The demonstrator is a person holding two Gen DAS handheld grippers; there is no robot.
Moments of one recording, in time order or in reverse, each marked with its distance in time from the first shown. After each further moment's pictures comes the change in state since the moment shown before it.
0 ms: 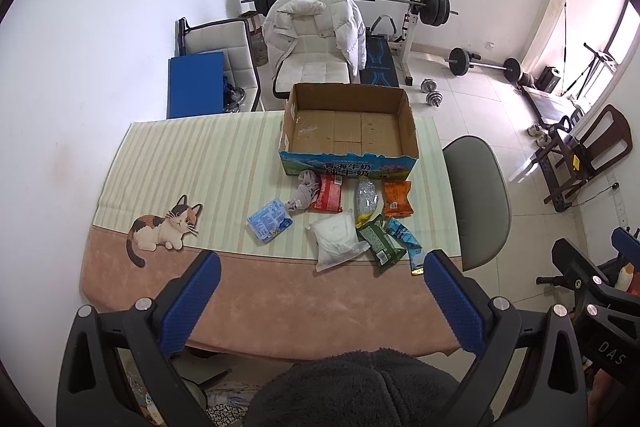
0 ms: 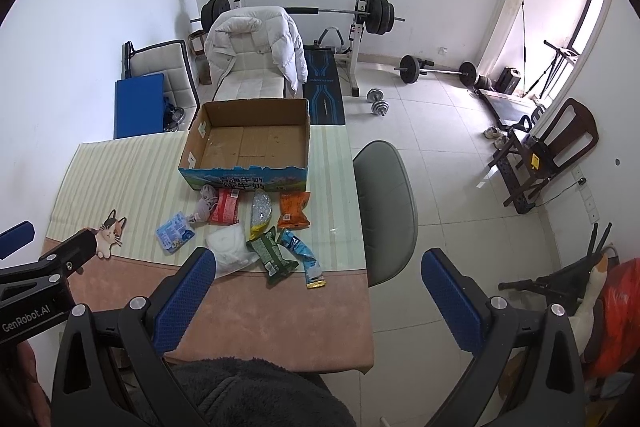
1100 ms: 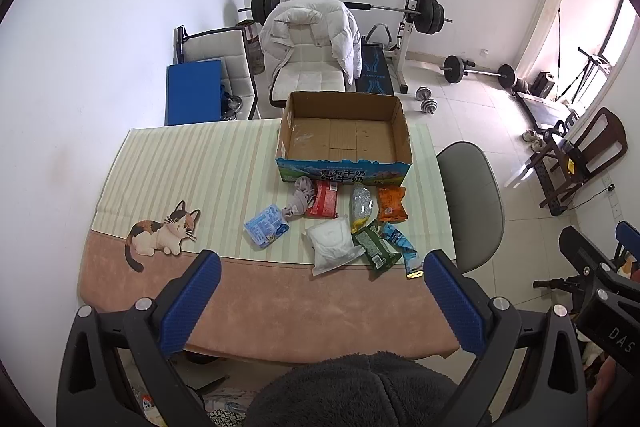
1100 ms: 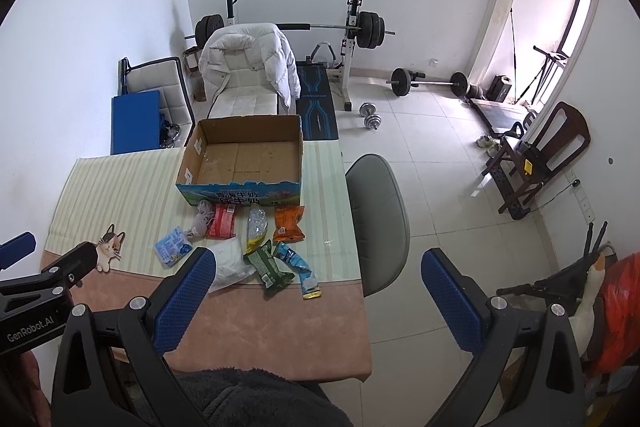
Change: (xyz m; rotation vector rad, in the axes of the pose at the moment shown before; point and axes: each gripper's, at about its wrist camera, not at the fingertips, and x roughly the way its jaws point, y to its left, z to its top) left arm -0.011 -0.004 -0.004 -0.013 -0.035 -0.018; right arm -0.024 -0.011 0.001 0.028 -0.069 -0.019
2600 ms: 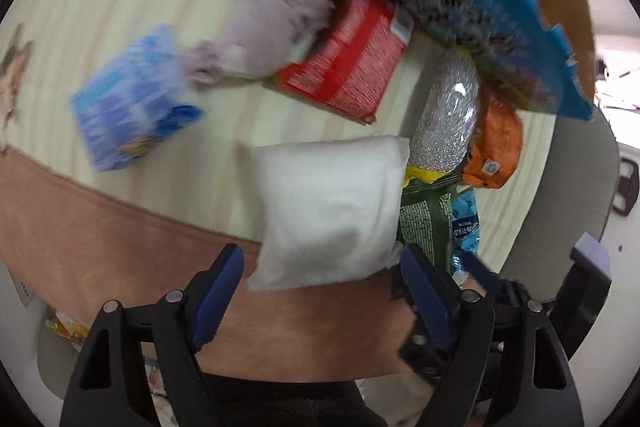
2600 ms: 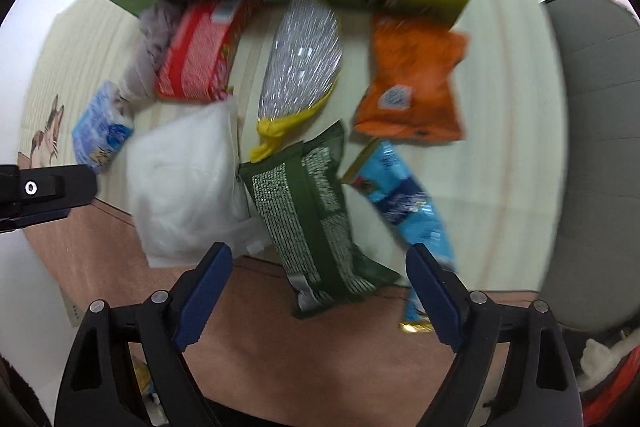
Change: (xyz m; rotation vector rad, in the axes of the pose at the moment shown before) left arm 0.457 0.037 -0.011 -0.350 0.775 -0.190; right arm 0.488 0.108 -0.102 -0.175 0.691 0.265
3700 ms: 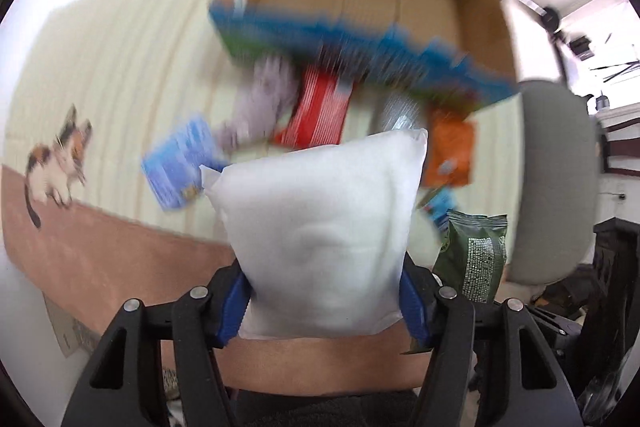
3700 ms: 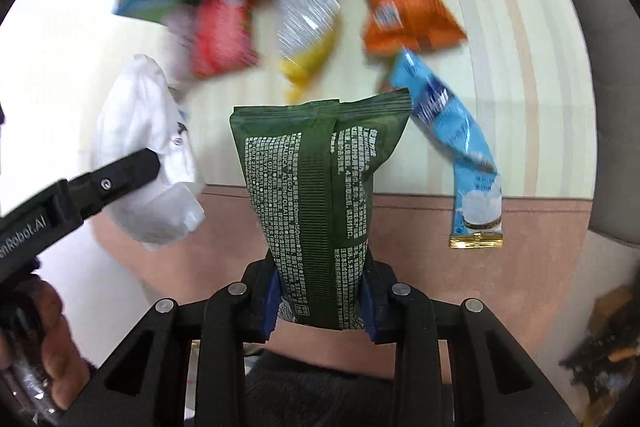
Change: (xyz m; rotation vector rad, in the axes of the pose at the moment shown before) left arm -0.090 -0.042 -0.057 0.181 -0.320 0.117; right arm -0.096 -0.041 -0.088 0.154 0.021 0.327
